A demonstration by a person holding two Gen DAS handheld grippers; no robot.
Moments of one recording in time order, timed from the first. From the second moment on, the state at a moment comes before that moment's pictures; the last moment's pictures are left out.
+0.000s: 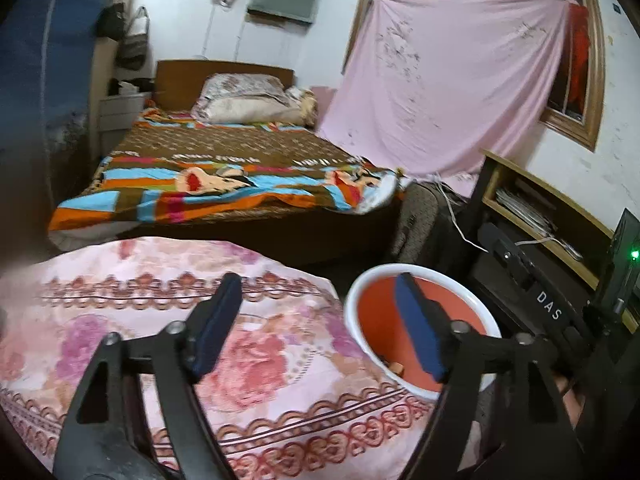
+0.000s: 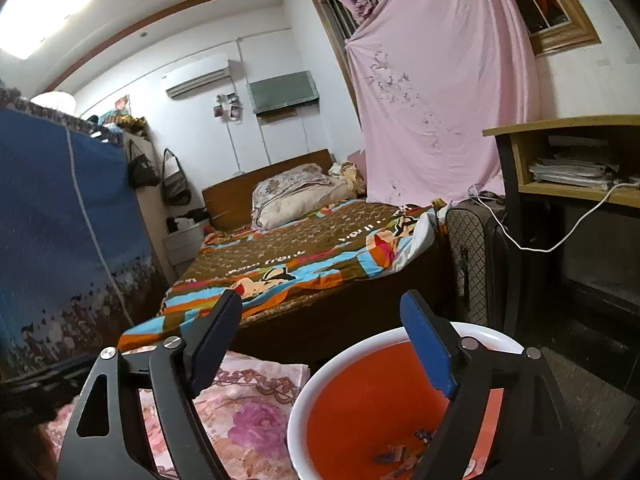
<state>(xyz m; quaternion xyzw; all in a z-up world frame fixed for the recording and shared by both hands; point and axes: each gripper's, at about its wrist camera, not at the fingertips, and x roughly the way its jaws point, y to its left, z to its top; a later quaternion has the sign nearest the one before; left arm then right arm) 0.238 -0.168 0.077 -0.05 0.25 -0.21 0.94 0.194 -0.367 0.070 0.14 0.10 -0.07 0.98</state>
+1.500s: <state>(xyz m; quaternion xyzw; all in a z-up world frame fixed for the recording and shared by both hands) 0.106 -0.053 0.059 -0.05 0.16 -0.05 0.98 0.091 -0.275 0.077 0.04 0.03 -0.02 1.00</state>
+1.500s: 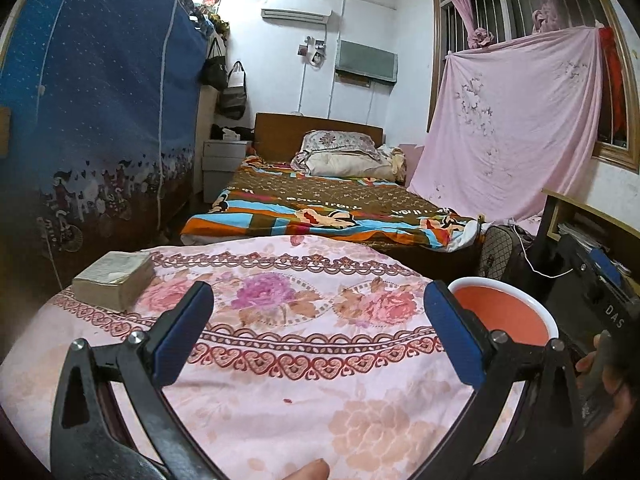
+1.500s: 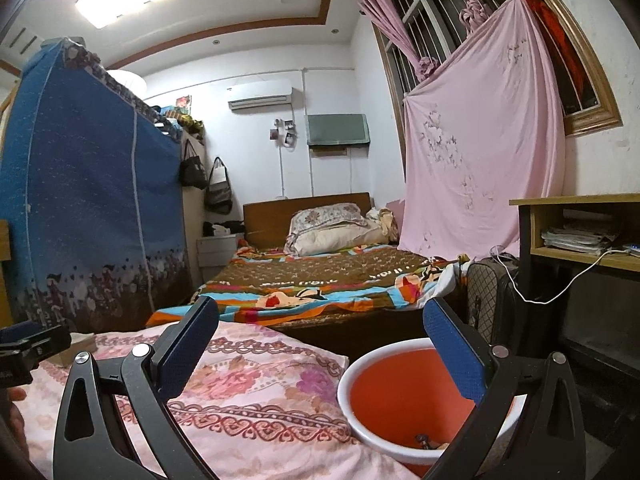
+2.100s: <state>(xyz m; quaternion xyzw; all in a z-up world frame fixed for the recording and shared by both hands) 0.072 -0.025 0.053 -0.06 0.14 -0.02 0.99 0.054 -0.247 0.073 0.02 0.02 -0.02 1.00</state>
